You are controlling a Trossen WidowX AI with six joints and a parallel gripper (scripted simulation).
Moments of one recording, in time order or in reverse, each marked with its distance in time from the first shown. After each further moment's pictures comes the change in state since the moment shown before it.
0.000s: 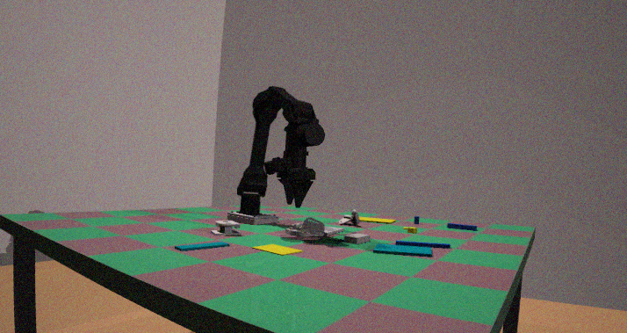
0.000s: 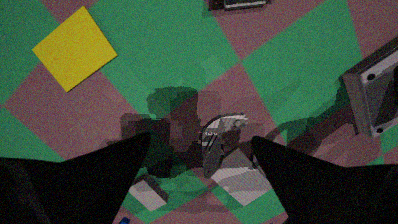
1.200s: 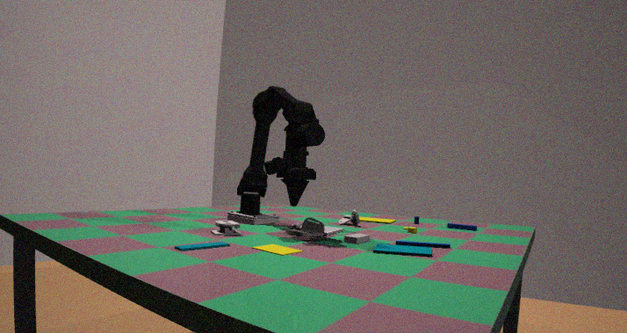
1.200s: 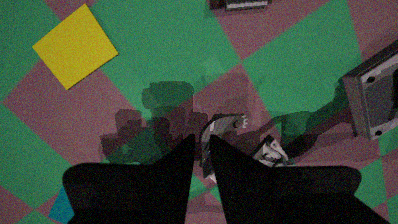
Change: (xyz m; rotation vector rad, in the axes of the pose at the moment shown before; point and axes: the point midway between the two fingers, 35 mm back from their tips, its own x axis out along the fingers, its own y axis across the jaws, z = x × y) arm 0.000 0.000 0.000 -0.016 0.000 0.000
